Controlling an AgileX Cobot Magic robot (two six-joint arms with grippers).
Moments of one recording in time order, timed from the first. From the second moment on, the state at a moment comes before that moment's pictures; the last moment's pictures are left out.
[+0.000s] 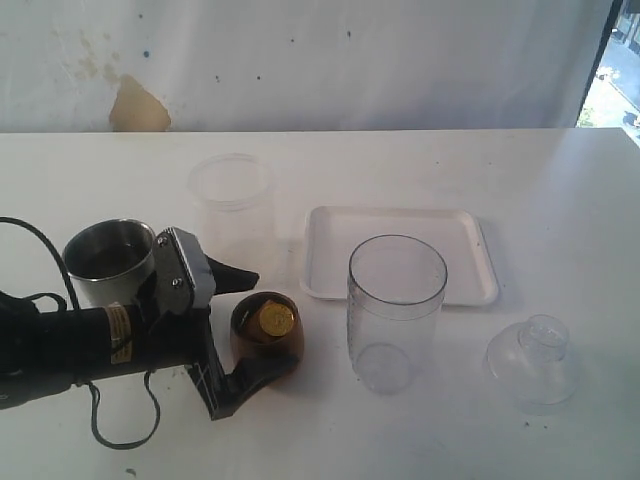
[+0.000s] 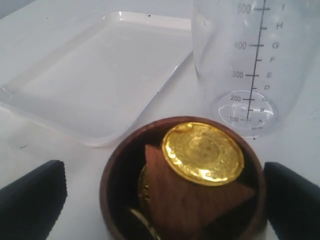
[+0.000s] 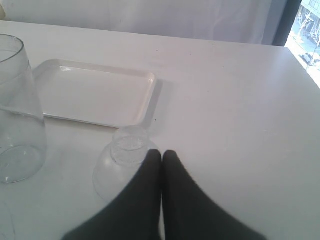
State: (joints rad) left arm -0.43 1.94 -0.57 0.77 -0.96 -0.07; right arm -0.01 0.01 0.00 0.05 0.34 -0.08
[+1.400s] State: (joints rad) left arm -0.43 2.06 -0.68 0.82 -0.95 -0.12; right arm -0.01 0.01 0.00 0.05 0.34 -0.08
